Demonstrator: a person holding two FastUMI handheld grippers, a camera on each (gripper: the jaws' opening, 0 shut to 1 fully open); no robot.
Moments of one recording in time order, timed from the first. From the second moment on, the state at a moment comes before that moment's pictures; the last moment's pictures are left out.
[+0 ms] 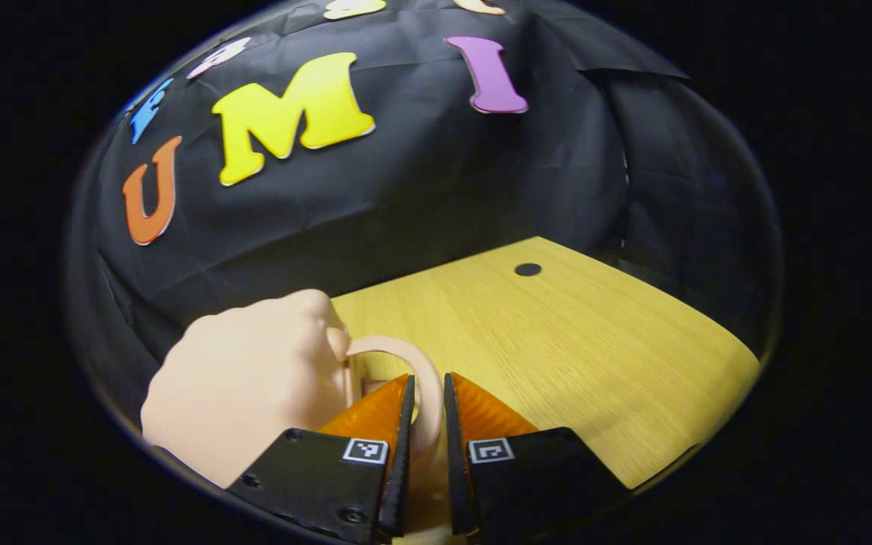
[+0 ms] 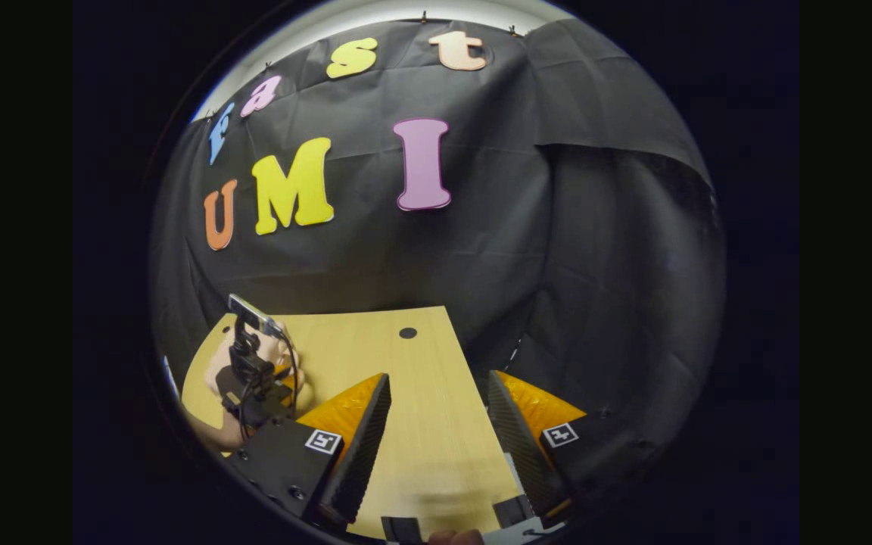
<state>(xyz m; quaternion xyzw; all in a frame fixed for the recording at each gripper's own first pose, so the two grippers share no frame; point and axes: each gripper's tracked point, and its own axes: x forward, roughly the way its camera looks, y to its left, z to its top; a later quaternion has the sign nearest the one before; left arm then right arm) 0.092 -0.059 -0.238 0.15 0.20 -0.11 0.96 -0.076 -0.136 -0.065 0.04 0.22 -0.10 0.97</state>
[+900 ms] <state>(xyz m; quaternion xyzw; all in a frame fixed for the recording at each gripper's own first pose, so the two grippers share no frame) 0.011 0.047 -0.005 -0.01 0.06 0.00 1.00 0.006 0.003 0.005 0.03 0.10 0.05 0.99</state>
